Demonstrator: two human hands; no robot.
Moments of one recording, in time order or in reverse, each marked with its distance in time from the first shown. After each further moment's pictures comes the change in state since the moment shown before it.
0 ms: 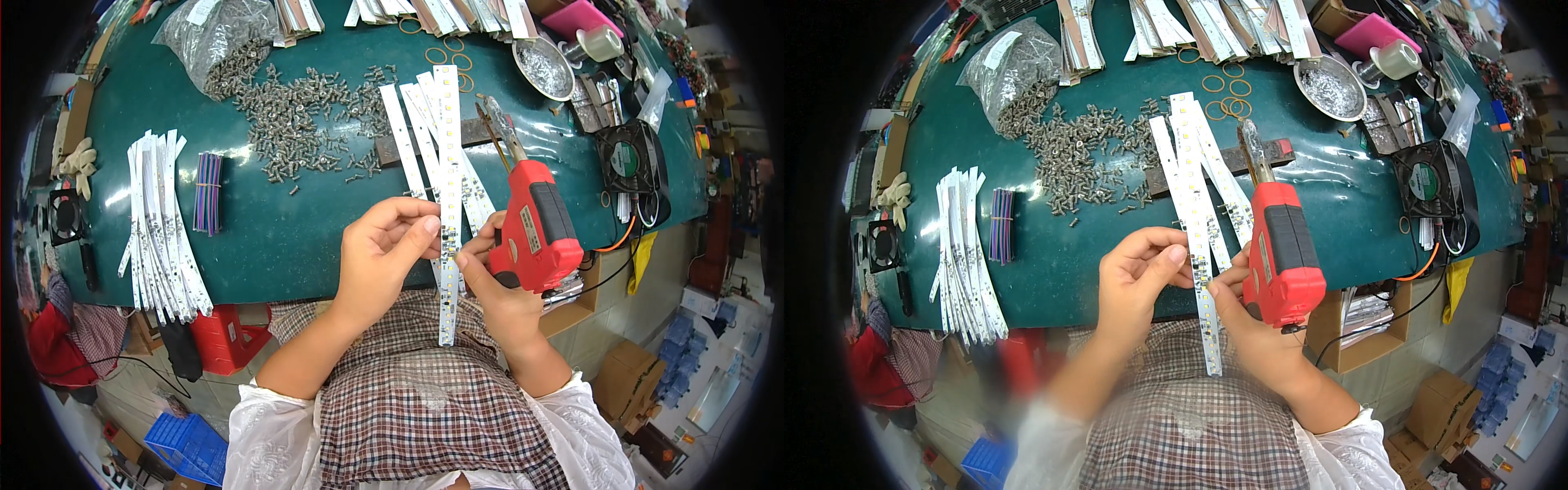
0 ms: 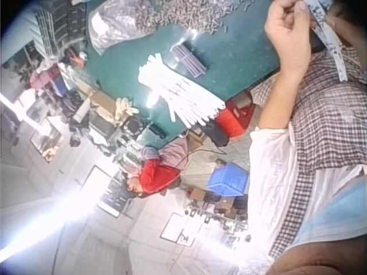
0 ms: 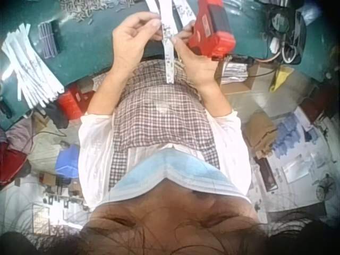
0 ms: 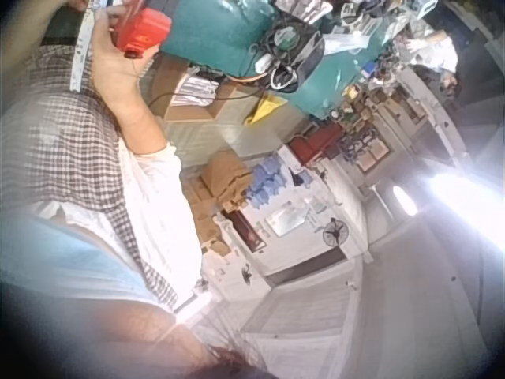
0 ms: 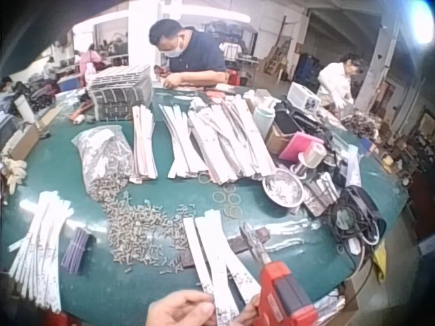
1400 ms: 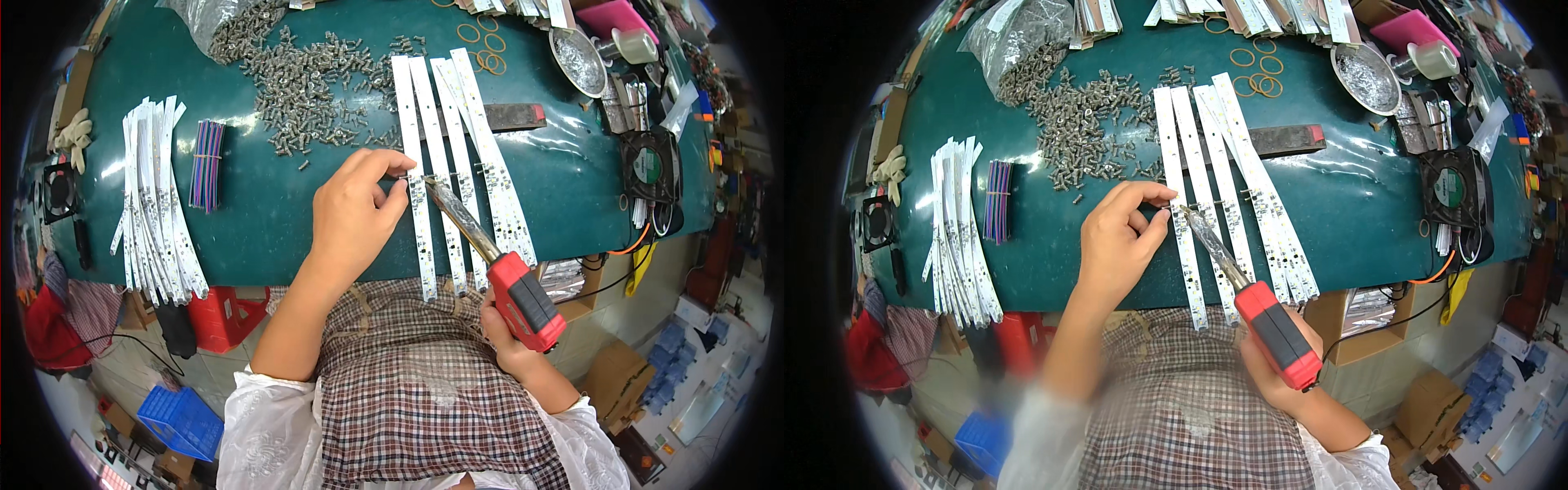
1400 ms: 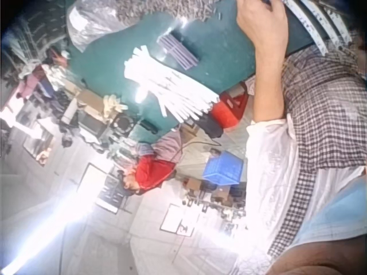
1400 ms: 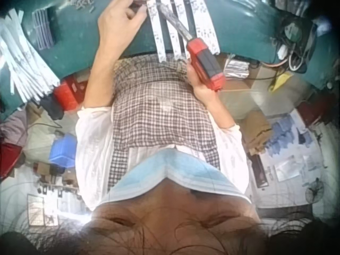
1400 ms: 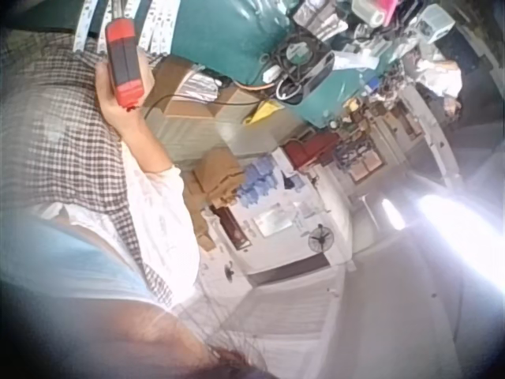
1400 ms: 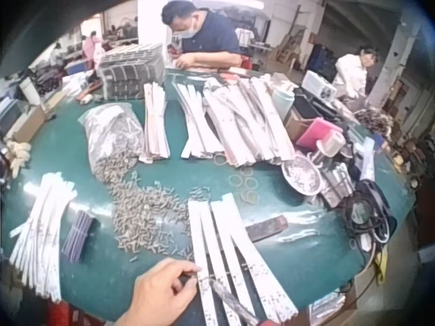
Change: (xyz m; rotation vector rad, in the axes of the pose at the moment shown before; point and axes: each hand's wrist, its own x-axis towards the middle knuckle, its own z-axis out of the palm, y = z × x) left_hand 0.027 0.000 -0.044 1.007 0.178 0.262; right_hand -0.056 0.047 -0.045 -0.400 -0.166 0.043
